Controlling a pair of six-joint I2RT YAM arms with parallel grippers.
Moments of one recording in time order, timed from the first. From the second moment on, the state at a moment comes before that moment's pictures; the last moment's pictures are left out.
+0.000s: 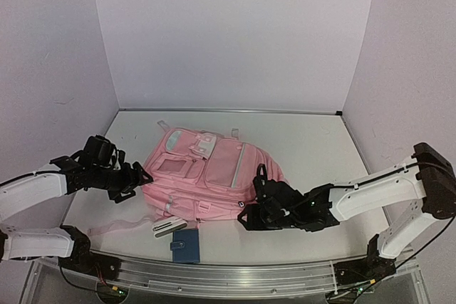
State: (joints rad) left arm -0.44 0.99 0.56 -0.44 0.25 -0.90; right arm 1.21 1.55 0.77 -0.05 0.20 0.99
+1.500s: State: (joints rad) left arm -0.16 1.76 0.99 -0.09 0.62 -0.61; right arm 1.01 1.52 0.91 -0.20 0.23 0.75
